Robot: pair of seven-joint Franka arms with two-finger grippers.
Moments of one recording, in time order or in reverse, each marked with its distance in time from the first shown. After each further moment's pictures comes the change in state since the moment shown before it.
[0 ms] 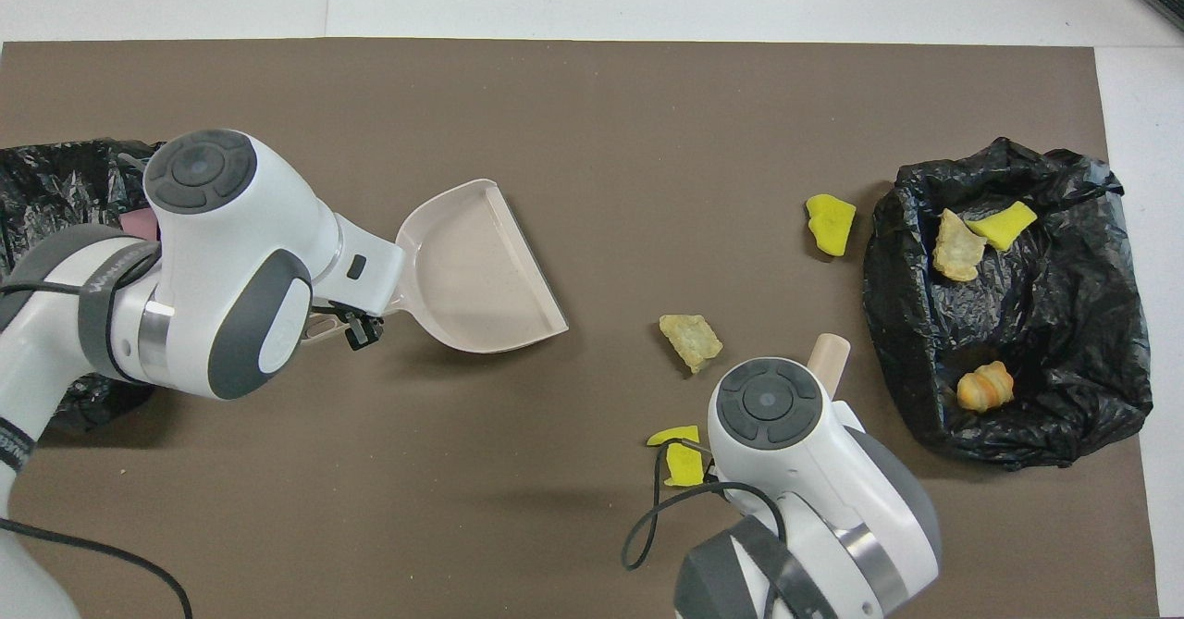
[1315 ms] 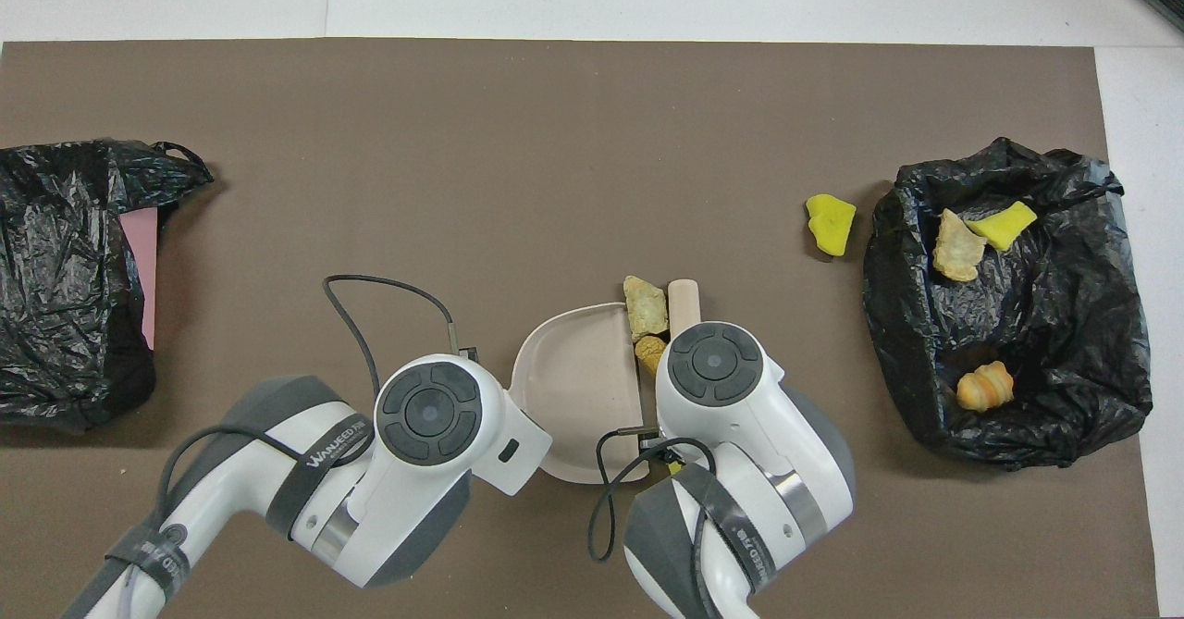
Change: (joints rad) left arm -0.222 -0.092 -0.004 -0.229 0.053 0.251 -0.086; right arm 0.038 0.207 0.007 0.125 0.040 0.280 -0.506
